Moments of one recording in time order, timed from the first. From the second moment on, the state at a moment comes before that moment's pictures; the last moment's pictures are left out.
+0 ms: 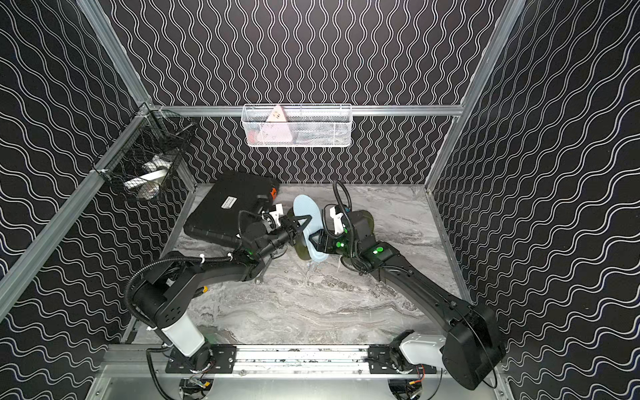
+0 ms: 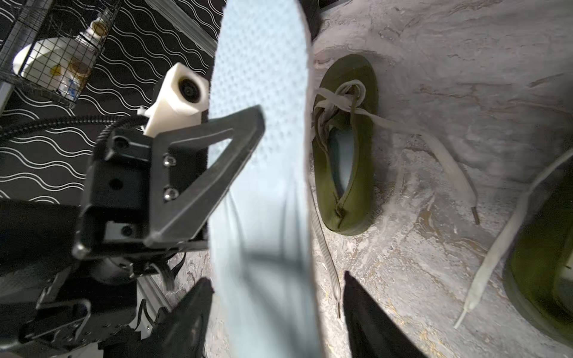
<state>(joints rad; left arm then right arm) -0.53 1.72 0.80 1.03 0.30 -1.54 0.59 1.27 0.96 -0.26 -0.22 0.63</state>
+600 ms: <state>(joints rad) -0.51 1.70 0.80 1.06 0.31 -1.52 0.52 1.25 0.92 -0.15 -0.38 0.74</state>
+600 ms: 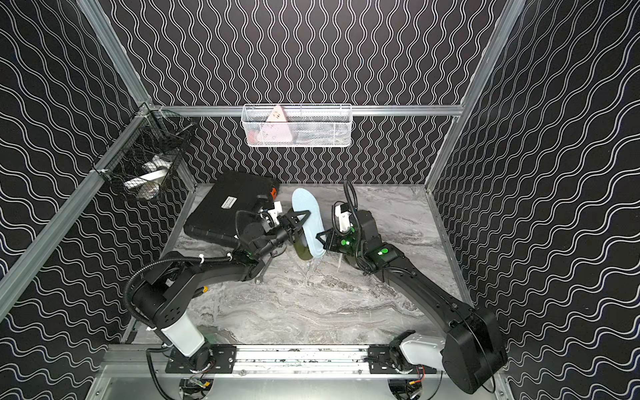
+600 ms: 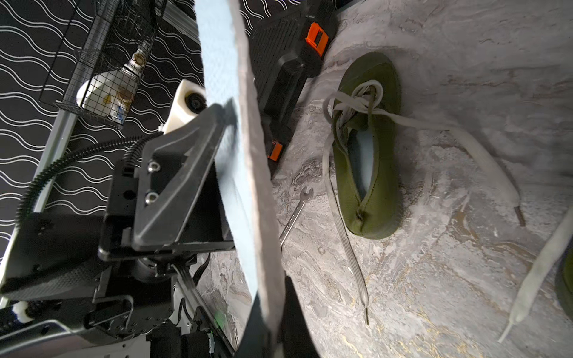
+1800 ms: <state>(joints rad) -0.46 1.65 0.77 0.96 0.27 -1.57 0.53 1.24 1.04 -0.42 -0.28 0.36</state>
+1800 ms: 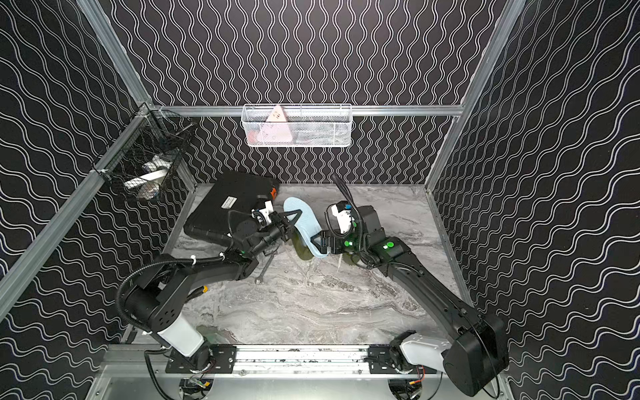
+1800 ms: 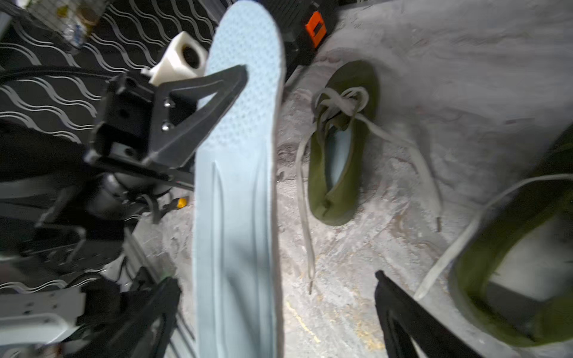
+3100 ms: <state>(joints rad) -0.45 1.56 0.70 0.69 0.21 -1.60 0.76 1.56 1.24 -0.46 0.00 0.14</state>
